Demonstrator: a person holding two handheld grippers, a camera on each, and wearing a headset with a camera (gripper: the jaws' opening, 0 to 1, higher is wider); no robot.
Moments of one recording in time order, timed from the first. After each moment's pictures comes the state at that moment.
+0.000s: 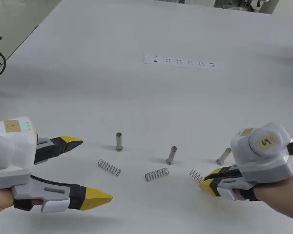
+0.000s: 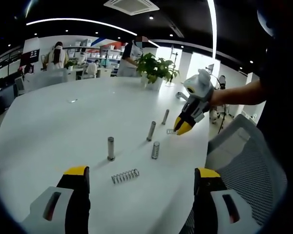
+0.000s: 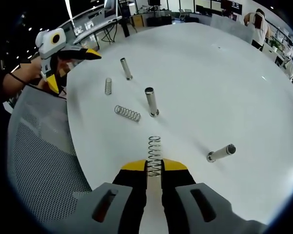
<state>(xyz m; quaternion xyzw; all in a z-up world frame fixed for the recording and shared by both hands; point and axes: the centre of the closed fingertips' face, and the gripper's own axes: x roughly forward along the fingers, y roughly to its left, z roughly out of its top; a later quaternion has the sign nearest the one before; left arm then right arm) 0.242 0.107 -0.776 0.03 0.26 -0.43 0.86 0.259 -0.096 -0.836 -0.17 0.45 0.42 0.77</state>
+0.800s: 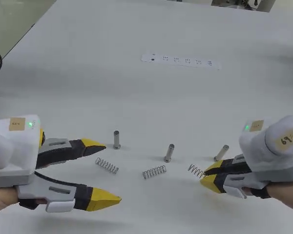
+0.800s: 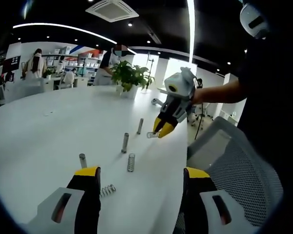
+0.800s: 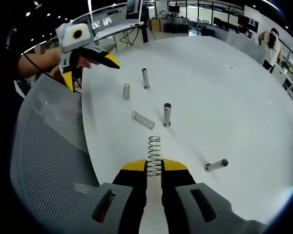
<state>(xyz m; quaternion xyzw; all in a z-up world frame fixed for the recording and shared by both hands) 0.227 0.067 -0.760 0.01 0.22 -0.53 0.82 0.248 -0.083 -0.804 -0.21 0.40 0.48 0.75</state>
